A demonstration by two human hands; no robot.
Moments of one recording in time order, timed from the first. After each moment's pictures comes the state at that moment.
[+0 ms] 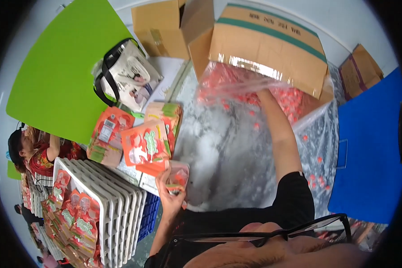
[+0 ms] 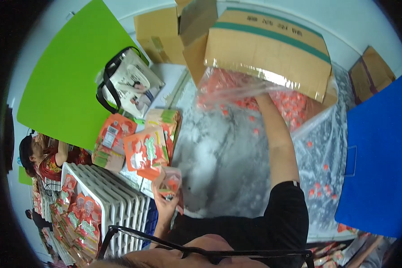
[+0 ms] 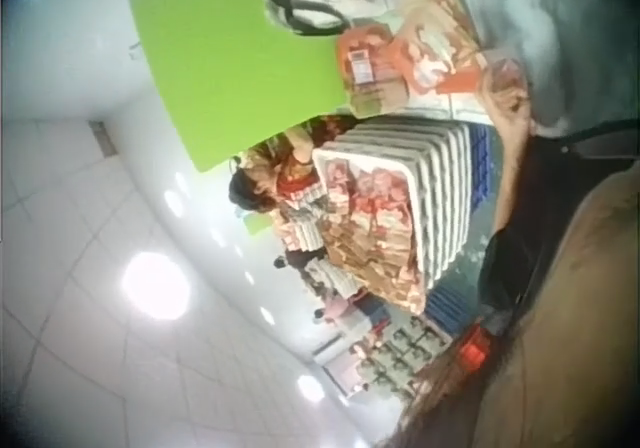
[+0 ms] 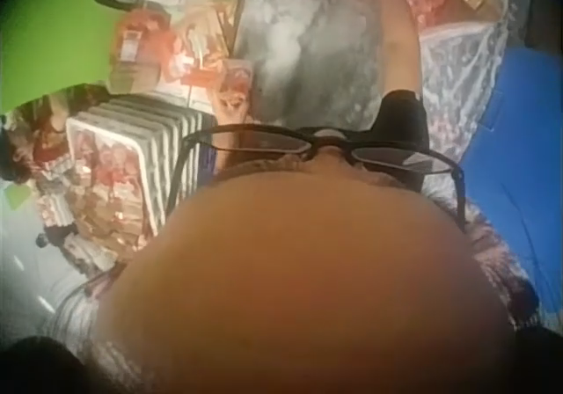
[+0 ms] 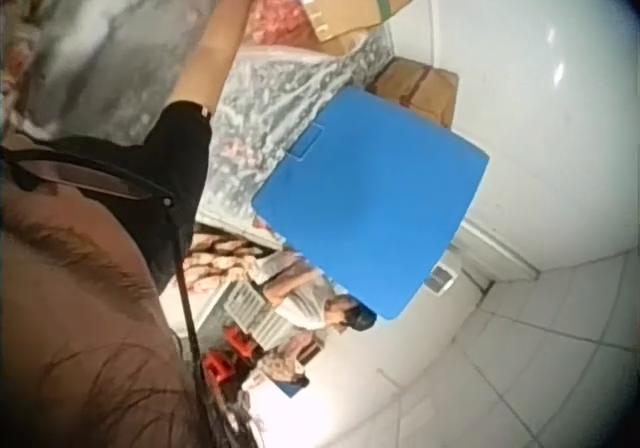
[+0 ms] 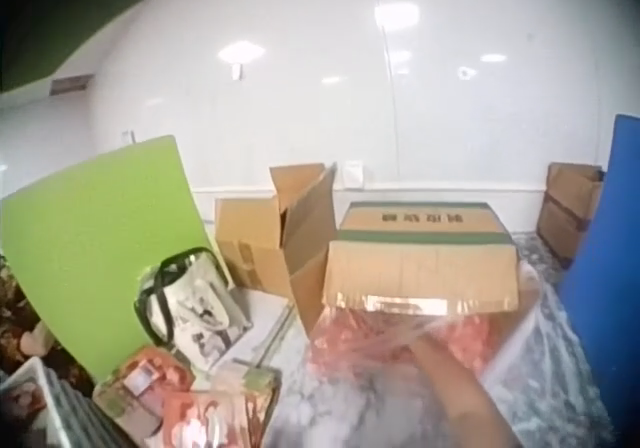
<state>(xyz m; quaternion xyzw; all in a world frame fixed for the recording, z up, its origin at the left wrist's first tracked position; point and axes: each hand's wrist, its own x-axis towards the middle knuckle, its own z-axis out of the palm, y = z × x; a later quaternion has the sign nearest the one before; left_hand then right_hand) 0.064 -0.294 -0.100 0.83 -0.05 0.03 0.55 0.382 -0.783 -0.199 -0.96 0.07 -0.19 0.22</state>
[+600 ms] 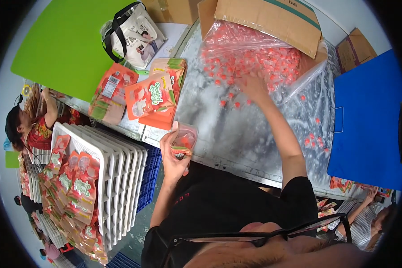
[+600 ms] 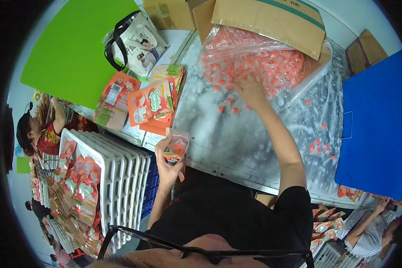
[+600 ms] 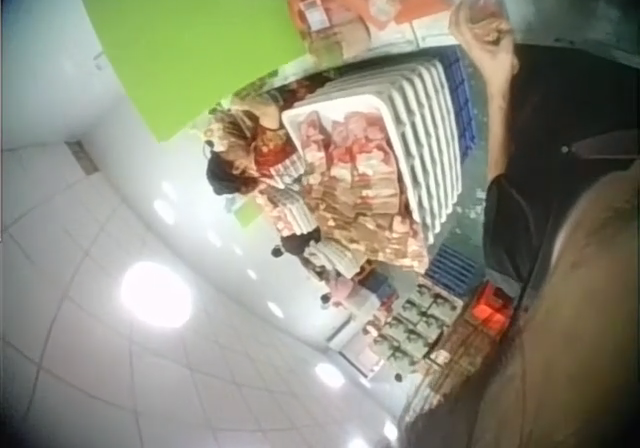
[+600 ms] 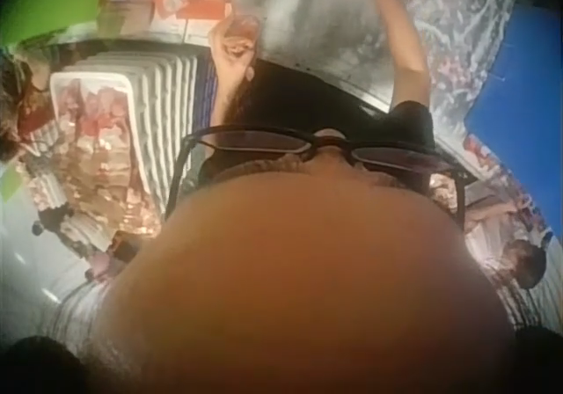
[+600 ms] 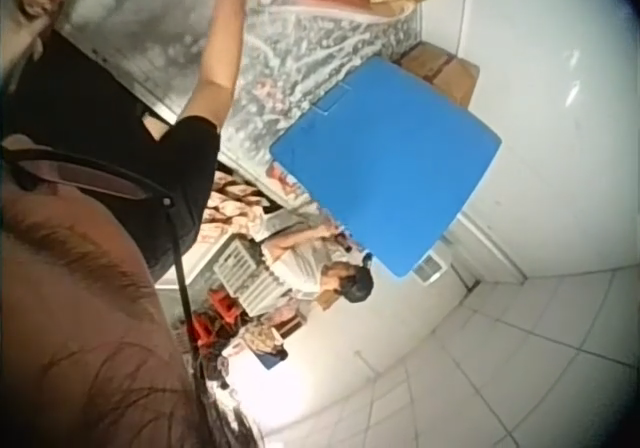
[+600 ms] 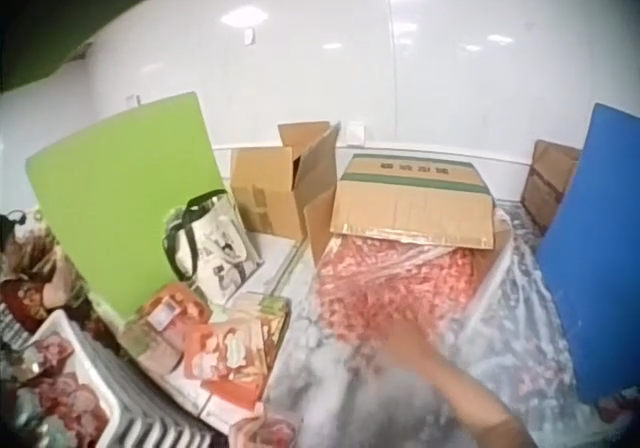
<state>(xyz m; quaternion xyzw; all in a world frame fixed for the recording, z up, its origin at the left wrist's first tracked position) 0.006 -0.257 -0.099 0.84 -0.13 0.06 0.52 0.144 -0.624 -0.132 -0.99 0.07 -0.02 0.12</state>
